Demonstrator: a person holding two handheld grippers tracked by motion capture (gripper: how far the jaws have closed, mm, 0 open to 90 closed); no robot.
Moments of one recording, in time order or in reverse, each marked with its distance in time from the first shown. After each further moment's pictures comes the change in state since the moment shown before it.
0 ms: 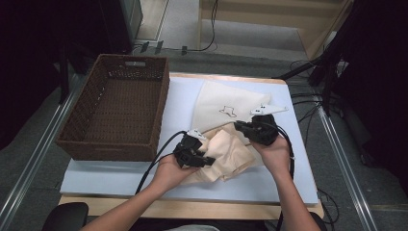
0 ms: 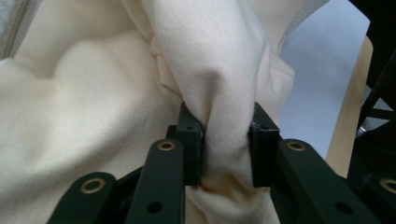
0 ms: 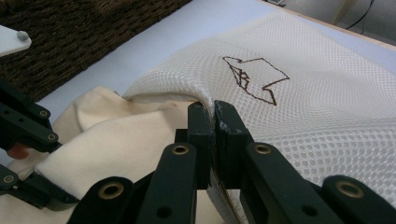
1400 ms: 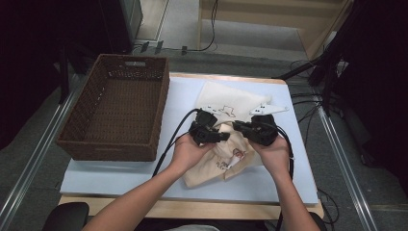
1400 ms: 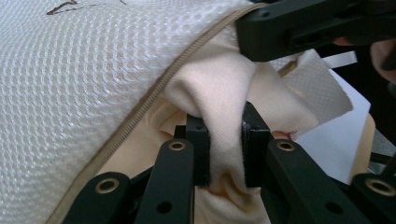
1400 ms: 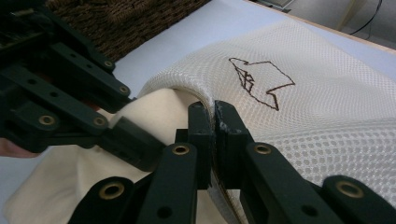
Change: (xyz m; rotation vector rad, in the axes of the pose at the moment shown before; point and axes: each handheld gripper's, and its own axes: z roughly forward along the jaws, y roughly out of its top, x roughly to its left) left arm -0.002 0.073 0.006 -0.114 0.059 -0.042; right arm 0.005 0.003 -0.004 -0.019 0.022 -0.002
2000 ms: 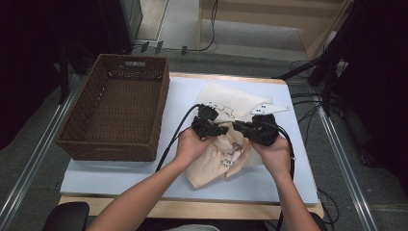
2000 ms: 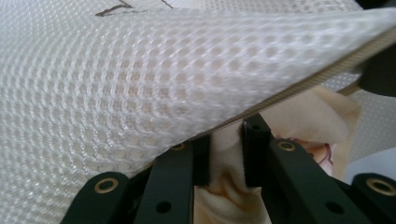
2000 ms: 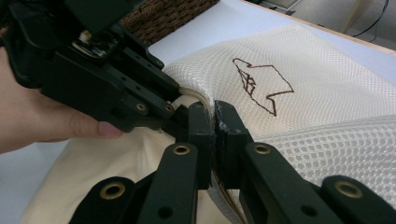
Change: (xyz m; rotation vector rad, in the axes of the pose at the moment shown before) left arm 0.022 0.009 0.022 0.011 0.063 -0.037; right arm 0.002 0.002 -0.005 -0.003 0.017 0.003
